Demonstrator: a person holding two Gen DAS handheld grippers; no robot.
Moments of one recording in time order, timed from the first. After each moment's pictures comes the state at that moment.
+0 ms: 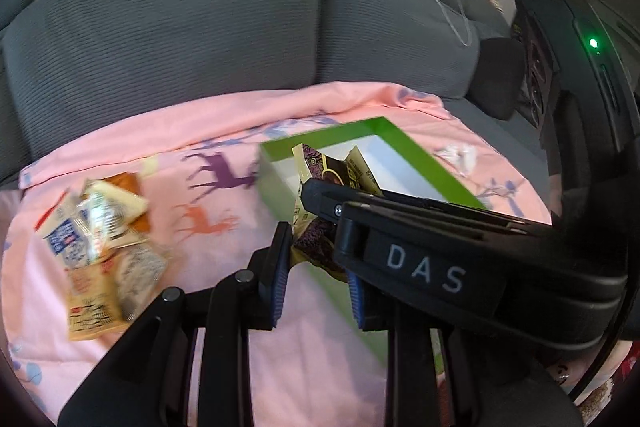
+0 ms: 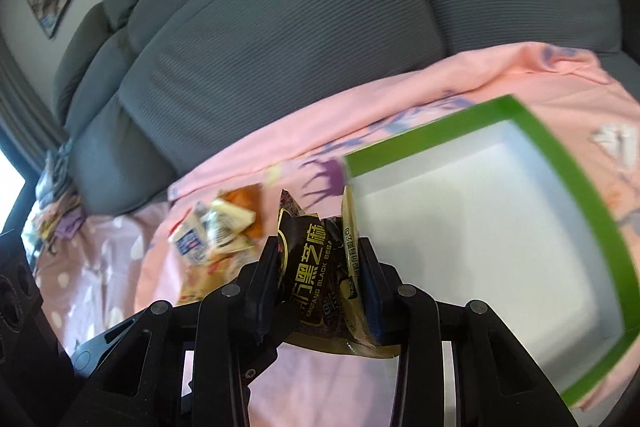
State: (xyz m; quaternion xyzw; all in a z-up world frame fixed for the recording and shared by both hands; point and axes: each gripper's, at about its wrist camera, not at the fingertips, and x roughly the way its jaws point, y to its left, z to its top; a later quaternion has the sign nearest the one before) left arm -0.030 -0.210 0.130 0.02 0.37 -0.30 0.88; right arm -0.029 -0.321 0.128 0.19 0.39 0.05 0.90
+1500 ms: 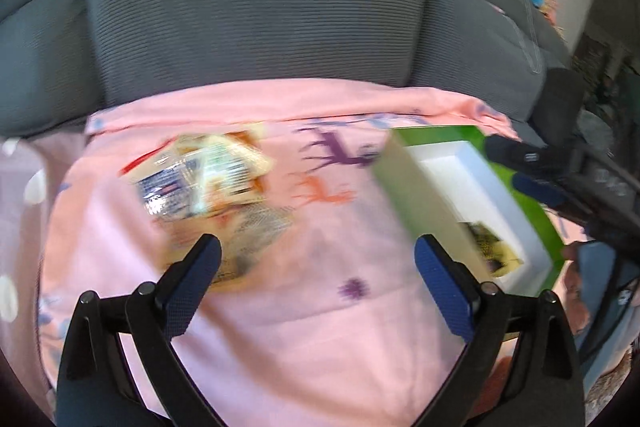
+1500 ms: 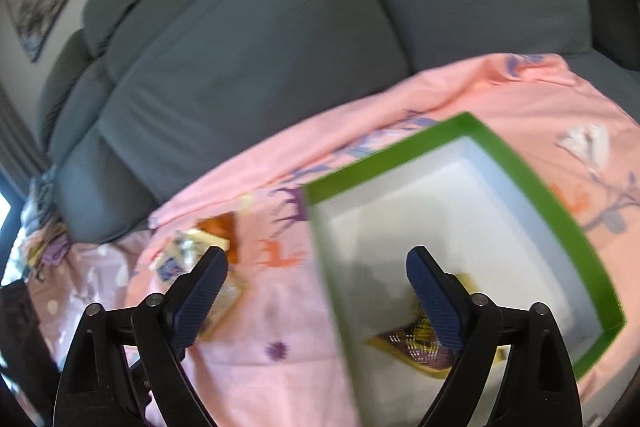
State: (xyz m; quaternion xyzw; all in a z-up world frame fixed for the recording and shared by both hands) left arm -0.029 -0.085 0.123 -0.02 0.39 -0.17 0.90; right arm -0.035 -0.320 0.133 0.20 0.35 0.03 0.92
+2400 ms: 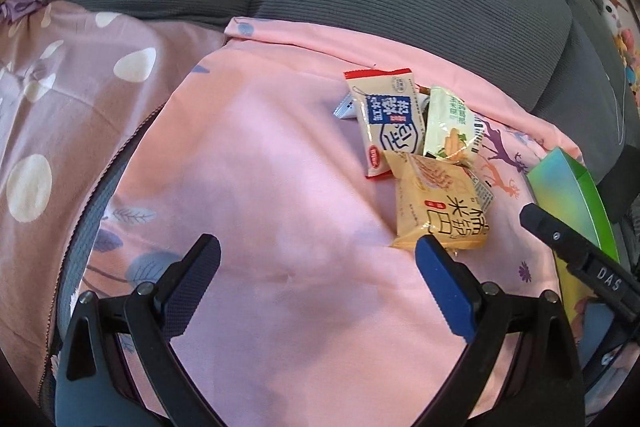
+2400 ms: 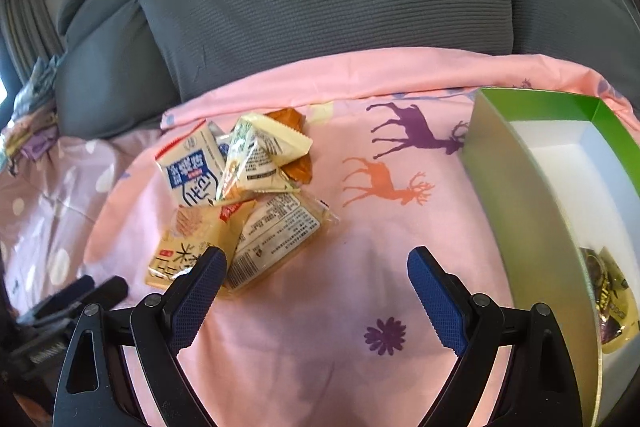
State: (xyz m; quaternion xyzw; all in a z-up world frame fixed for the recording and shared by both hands) left arm -0.031 0.067 0.054 -0.13 0.43 -0.02 0.89; right arm -0.003 -0.179 0.057 0.06 0.40 0.07 0.91
